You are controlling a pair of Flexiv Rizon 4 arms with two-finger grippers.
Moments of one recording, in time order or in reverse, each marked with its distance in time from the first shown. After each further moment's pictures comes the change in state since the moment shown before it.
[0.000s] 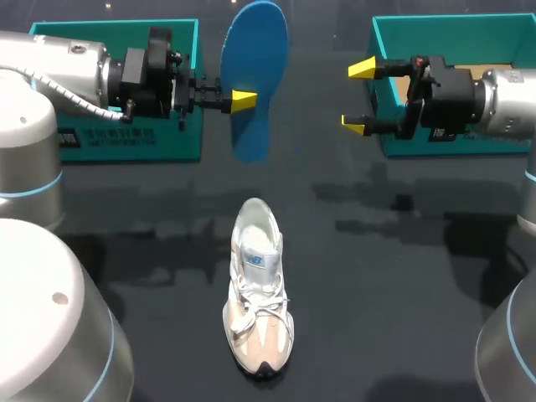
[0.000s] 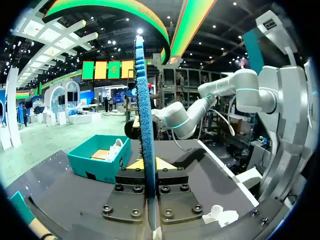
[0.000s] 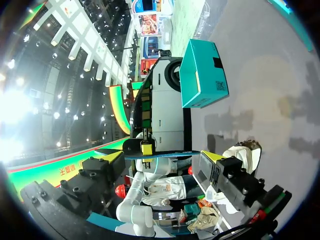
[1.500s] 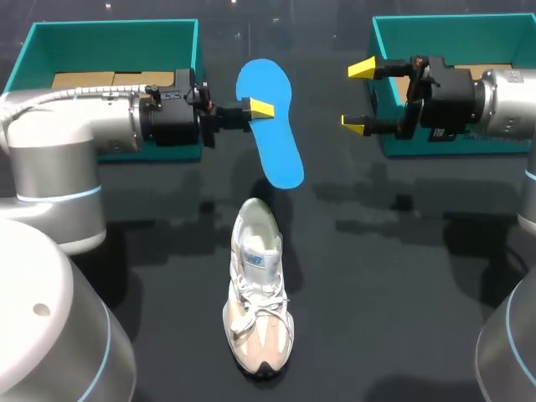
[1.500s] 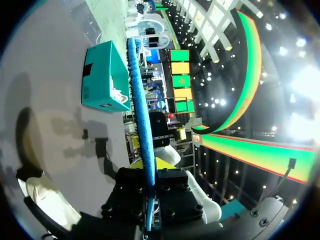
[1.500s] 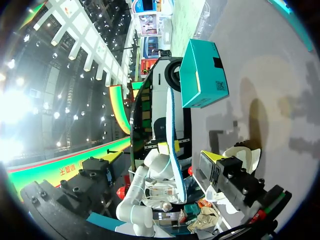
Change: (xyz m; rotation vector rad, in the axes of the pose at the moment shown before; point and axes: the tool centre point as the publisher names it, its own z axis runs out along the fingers) left arm -0.014 0.037 0.036 0.154 0.091 -1.414; right arm 0.000 0.000 0.000 0.000 0.000 -0.001
